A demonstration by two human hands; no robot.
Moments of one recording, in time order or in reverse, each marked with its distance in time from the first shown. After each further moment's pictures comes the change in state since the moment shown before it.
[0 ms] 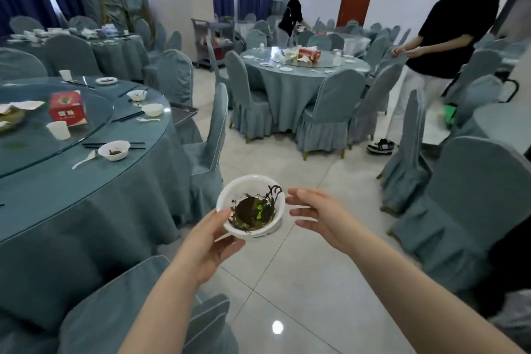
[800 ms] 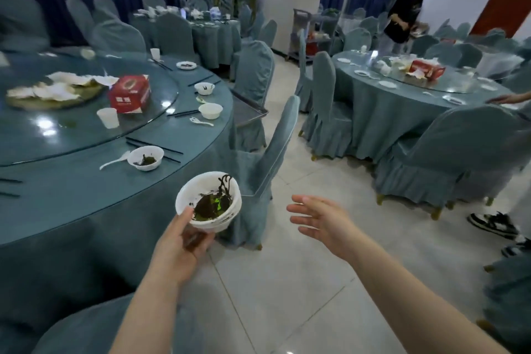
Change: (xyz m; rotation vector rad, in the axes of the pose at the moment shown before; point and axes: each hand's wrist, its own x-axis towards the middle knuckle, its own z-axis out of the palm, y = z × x) left_hand 0.280 0.105 -0.044 -0.505 0.571 0.223; right_hand 0.400 -0.057 0.017 -0.113 -0.300 0.140
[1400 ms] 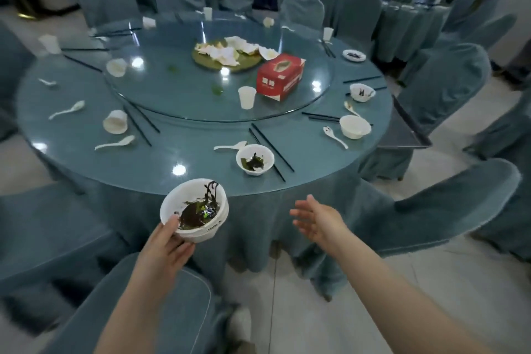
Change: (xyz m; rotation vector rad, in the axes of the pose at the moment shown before) left_hand 0.135 0.068 -0.092 -0.166 0.613 0.290; right_hand 0.327 -0.014 0.211 -0.234 -0.420 0.309
